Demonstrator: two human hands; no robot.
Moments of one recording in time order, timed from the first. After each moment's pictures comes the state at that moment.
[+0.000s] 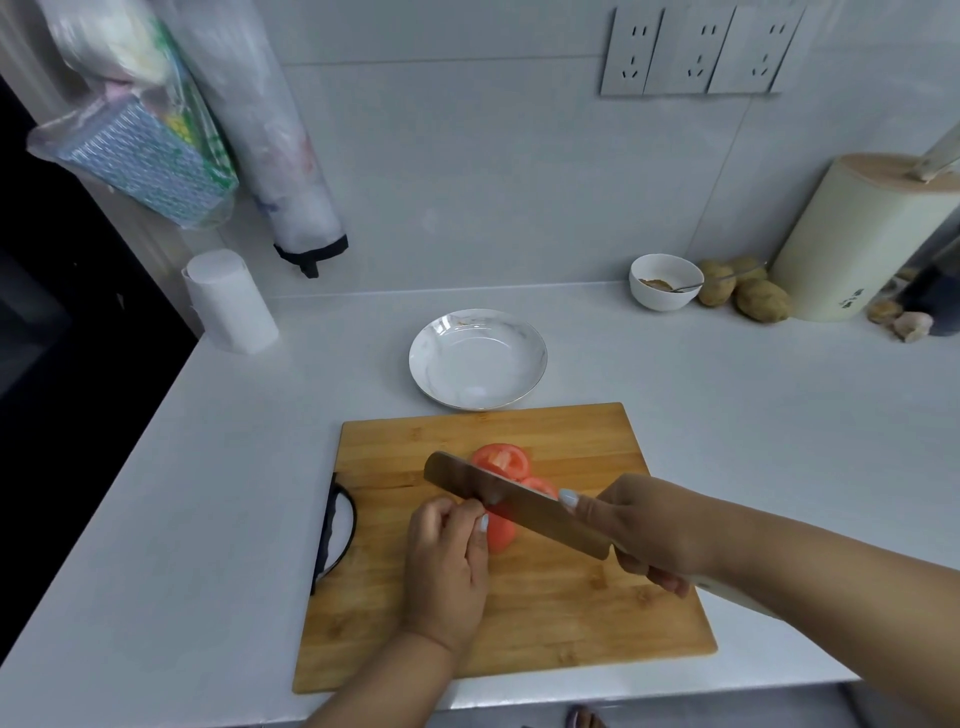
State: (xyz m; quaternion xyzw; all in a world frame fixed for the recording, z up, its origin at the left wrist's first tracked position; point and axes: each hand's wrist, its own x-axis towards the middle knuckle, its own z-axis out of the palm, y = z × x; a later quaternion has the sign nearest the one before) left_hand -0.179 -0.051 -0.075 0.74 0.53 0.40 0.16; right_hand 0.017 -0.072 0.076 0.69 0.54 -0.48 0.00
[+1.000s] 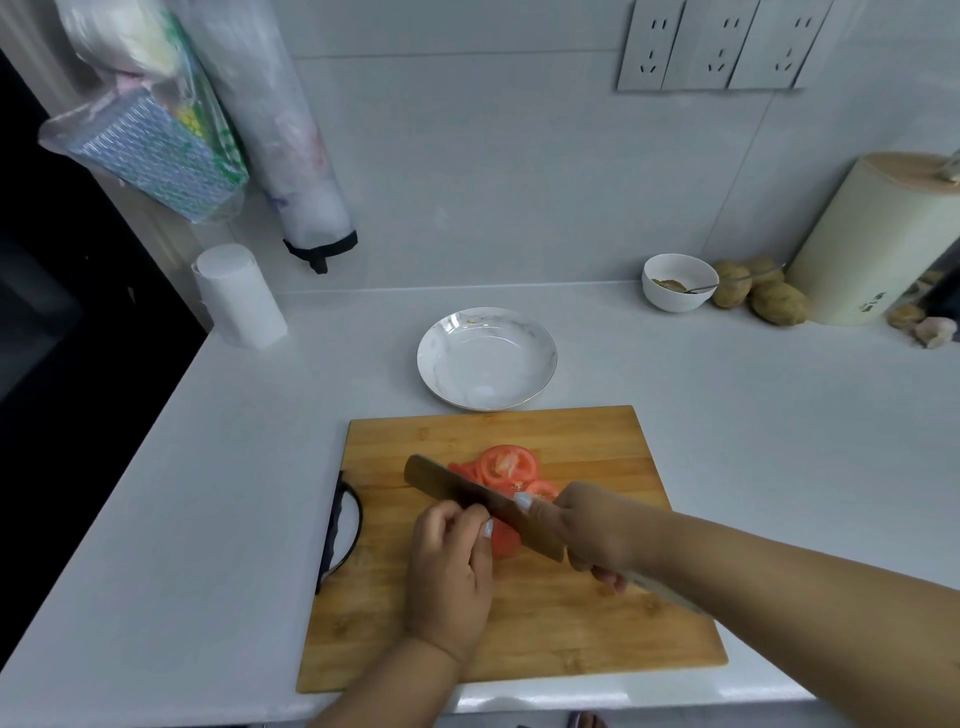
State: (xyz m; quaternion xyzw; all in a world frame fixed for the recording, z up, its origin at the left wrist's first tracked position) left_hand -0.181 -0.052 -0.077 0.73 0.53 0.39 0.16; right_hand -0.012 -0.044 0.032 0.69 0.54 -0.48 0.03
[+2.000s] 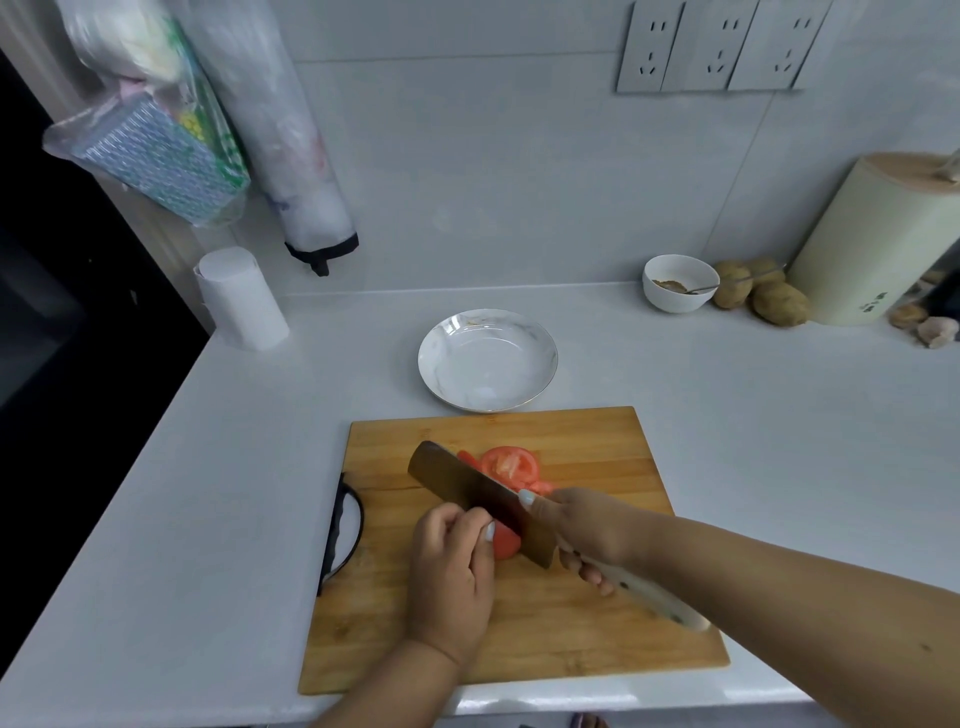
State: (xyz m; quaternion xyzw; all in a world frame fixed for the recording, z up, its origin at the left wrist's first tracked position) left_hand -0.181 -0.053 -0.075 0.73 0.53 0.39 0.17; right_hand -0.009 -0.040 0.018 0.66 0.50 -0.56 -0.03
